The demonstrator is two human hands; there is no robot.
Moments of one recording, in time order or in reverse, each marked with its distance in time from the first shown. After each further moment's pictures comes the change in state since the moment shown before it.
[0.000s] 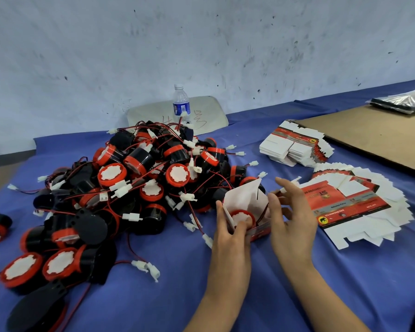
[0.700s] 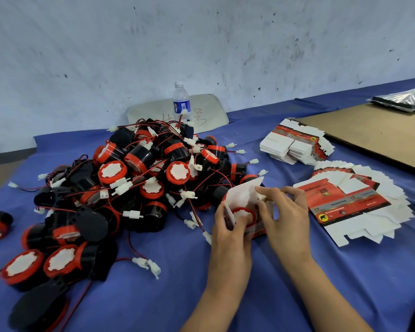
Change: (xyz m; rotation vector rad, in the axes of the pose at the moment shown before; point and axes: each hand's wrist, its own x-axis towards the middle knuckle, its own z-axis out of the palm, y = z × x) left_hand -0.001 -0.004 0.002 -0.018 0.081 0.050; right_hand 0.002 0.006 0.000 -0.333 -0.146 -0.116
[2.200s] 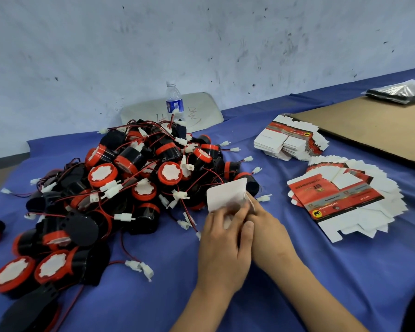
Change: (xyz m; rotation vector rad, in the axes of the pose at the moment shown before) left_hand 0.001 0.005 -0.008 0.053 0.051 0.086; right_hand -0.005 -0.006 0.005 -0.385 -0.784 0.089
